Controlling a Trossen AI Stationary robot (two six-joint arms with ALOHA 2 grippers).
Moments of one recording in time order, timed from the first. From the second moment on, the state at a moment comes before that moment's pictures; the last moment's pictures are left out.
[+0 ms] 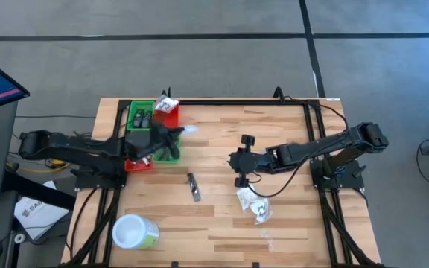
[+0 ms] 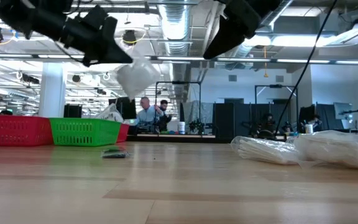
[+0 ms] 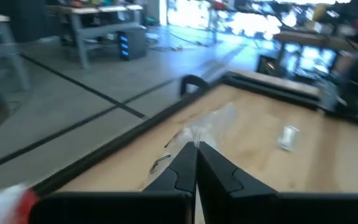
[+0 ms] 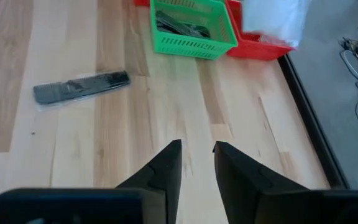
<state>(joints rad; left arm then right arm) 0.09 0.99 0.41 0.38 -0.58 -0.14 0.19 1.53 1.11 -0.38 0.50 -0.01</state>
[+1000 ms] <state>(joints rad) 0.59 0.93 0.23 0.40 -0.43 -0.17 0.20 1.53 1.11 -0.36 0.49 0.00</state>
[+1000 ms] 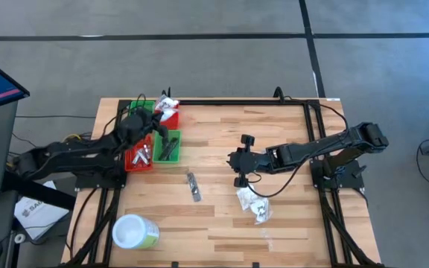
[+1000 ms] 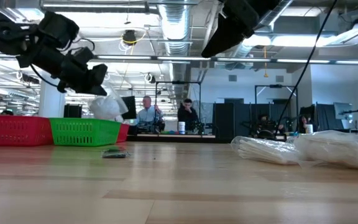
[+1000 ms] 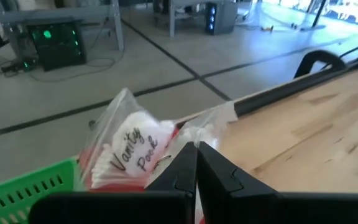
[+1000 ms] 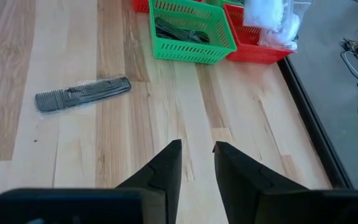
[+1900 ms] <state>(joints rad) 0.85 1.24 0.23 0.65 -0.20 -0.06 0.20 1.53 1.11 -0.35 0.49 0.01</state>
